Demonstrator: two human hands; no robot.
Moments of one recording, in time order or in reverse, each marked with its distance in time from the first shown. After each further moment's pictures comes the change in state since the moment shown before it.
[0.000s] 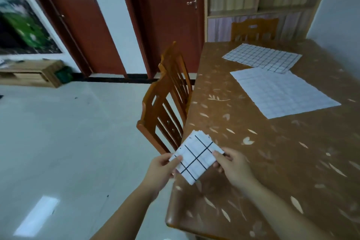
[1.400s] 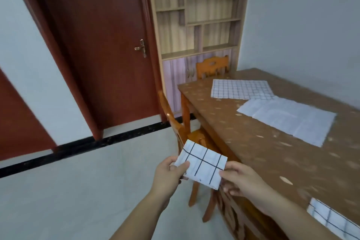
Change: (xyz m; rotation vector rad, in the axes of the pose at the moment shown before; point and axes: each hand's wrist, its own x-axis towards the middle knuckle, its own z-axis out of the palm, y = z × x) left_hand 0.423 0.131 -0.338 0.004 -0.471 0.172; right_hand 0.298 -0.188 0.341 0.138 0.358 0.219
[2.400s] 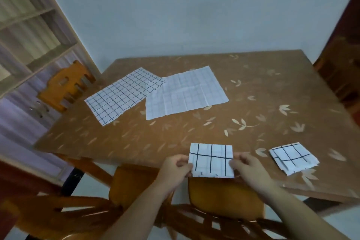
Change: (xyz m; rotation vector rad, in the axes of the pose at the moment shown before) left_hand 0.290 0.033 0.188 0.720 -1.073 0.179; right_hand 0.139 0.045 -0.076 0.397 1.046 0.228
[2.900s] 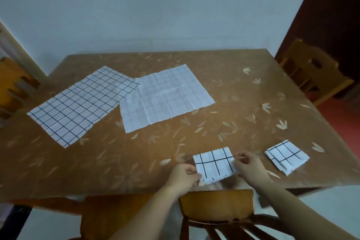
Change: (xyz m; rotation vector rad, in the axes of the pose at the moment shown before) left_hand 0.117 -0.035 -0.009 0.066 -0.328 -0.035; right_hand 0.069 0.004 0.034 -0.118 0.357 0.137
